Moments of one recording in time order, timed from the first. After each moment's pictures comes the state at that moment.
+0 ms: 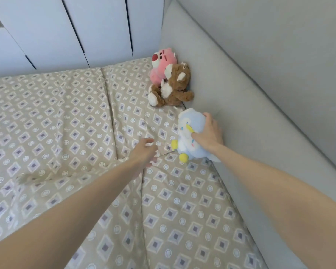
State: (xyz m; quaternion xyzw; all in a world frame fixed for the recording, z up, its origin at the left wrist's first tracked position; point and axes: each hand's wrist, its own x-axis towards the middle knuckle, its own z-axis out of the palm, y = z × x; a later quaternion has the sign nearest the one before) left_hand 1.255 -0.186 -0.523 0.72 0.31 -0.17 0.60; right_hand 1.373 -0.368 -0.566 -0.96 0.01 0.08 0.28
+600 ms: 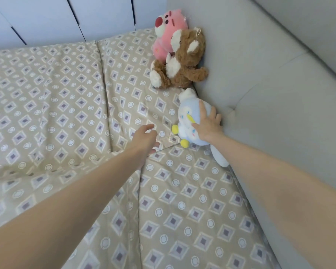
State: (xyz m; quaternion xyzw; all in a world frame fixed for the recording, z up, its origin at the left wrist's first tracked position) left_hand 1.320 -0.180 -0.611 0.67 0.37 -0.13 0.62; right_hand 1.444 -0.341 -0.686 -0.98 -0.01 0.14 0.12
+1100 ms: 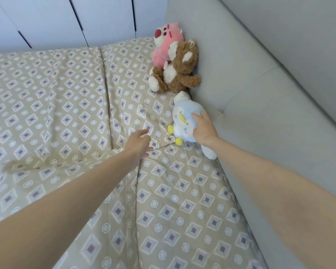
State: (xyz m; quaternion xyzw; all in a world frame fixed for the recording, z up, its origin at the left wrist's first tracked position) left_hand 1.287 -0.180 -0.587 0.68 0.38 -0.12 0.61; right_hand 1.411 -0.358 -0.638 -0.96 -0.09 0.16 0.21
